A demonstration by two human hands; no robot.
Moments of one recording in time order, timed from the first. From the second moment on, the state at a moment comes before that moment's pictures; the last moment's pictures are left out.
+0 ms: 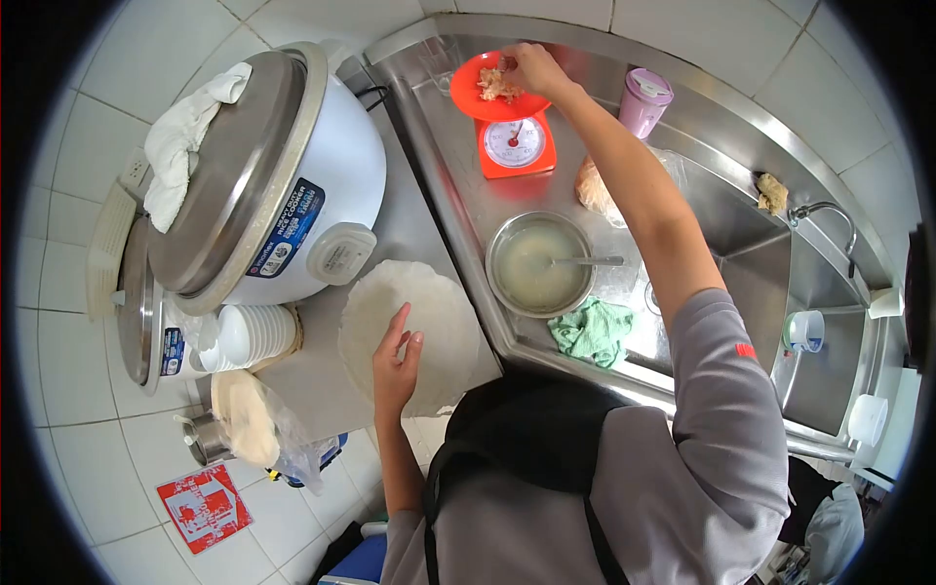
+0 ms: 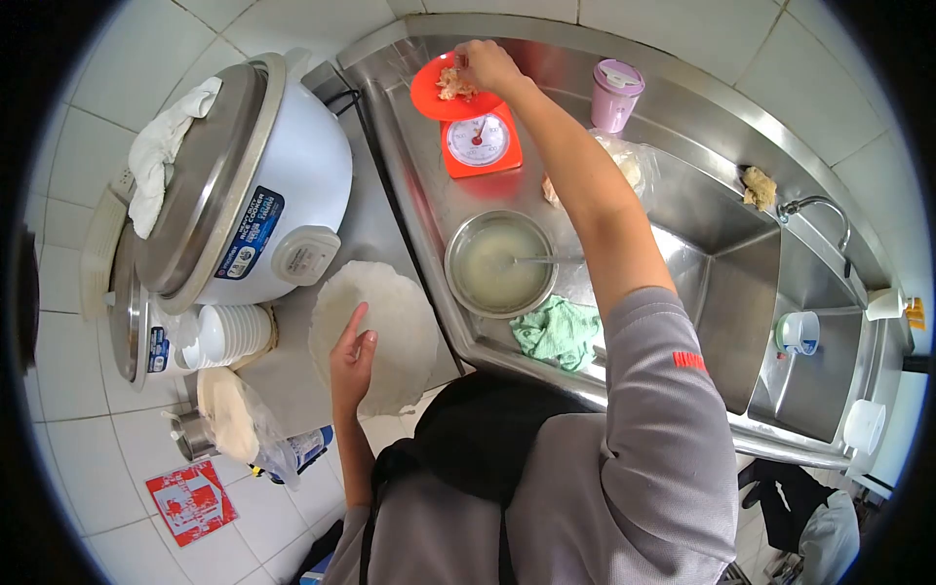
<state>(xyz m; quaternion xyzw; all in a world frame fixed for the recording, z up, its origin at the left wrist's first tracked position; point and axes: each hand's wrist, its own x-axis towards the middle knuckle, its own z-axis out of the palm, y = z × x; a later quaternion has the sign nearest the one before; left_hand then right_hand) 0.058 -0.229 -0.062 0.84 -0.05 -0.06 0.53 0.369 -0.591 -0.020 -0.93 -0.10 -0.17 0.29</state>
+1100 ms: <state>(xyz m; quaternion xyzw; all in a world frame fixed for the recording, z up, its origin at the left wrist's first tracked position) 0.058 -0.242 -0.068 0.84 -0.08 -0.07 0.53 0.146 -0.673 -0.137 -0.86 0.21 -0.27 0.39</state>
